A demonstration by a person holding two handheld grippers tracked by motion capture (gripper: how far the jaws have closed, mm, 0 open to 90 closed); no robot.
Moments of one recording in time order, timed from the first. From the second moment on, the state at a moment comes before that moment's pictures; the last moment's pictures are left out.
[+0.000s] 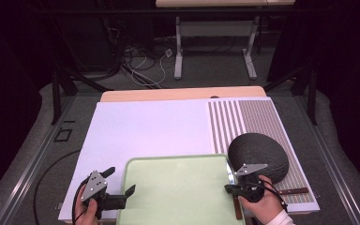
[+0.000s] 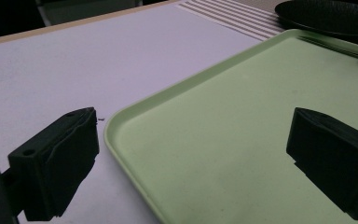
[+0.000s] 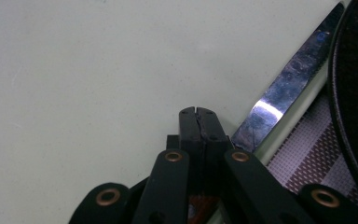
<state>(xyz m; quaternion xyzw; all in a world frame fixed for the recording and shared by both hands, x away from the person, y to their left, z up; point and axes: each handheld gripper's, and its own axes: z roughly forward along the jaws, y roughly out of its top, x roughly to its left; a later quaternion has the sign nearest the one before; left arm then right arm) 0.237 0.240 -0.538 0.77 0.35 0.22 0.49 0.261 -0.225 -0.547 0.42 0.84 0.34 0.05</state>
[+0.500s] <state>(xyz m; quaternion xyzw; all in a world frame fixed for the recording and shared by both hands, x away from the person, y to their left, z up) 0.240 0.242 -0.539 0.76 0.36 0.22 0.49 0.260 -0.242 -0.530 0.43 0.82 0.36 0.08</state>
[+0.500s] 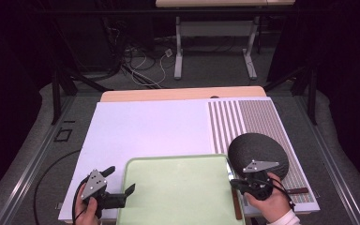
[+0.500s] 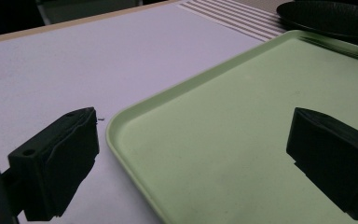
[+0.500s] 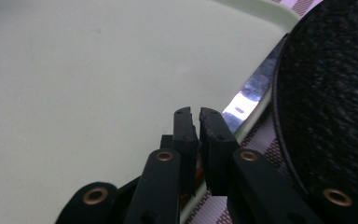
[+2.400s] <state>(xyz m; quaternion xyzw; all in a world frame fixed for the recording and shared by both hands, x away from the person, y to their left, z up) 0.234 0.239 -0.539 0.76 0.36 0.22 0.48 0.247 -0.349 -0.513 0.45 0.80 0.36 0.18</state>
